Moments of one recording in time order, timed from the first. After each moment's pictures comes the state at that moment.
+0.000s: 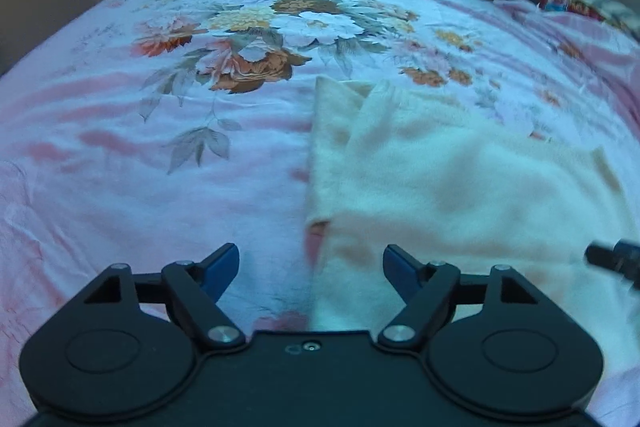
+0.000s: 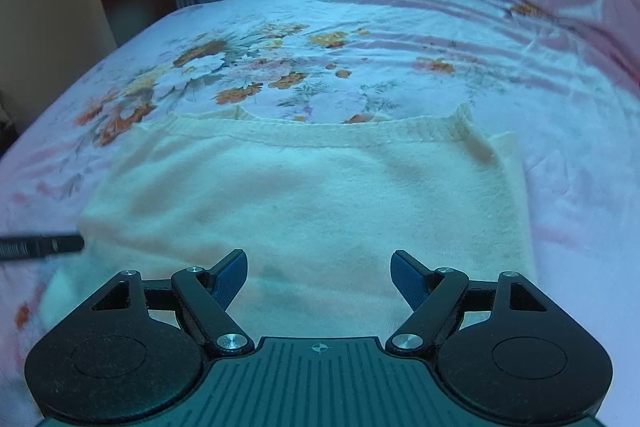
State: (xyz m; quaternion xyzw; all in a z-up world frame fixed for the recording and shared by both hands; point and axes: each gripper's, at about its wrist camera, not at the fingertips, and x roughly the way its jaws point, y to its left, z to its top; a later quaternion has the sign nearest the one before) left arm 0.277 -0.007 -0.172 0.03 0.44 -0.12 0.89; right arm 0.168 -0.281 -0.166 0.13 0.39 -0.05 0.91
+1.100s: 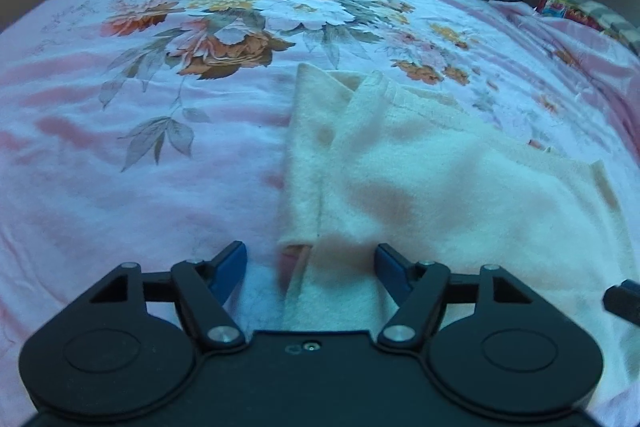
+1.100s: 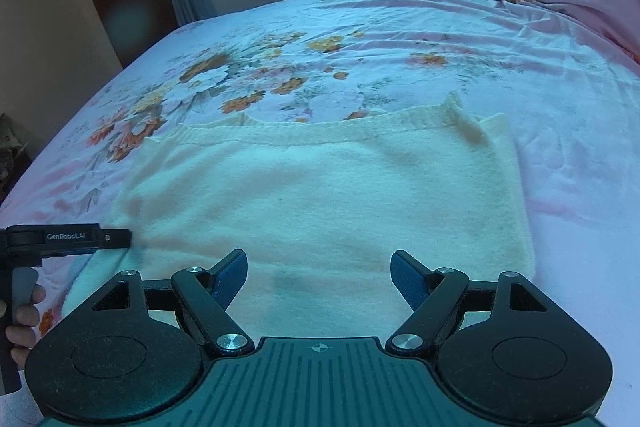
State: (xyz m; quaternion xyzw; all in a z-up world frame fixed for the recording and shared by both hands) left arm 0.306 -0.018 -0.194 -0.02 0.46 -0.16 0.87; right arm 0.144 -0.286 -0.163 0.15 0.38 -0.04 0.91
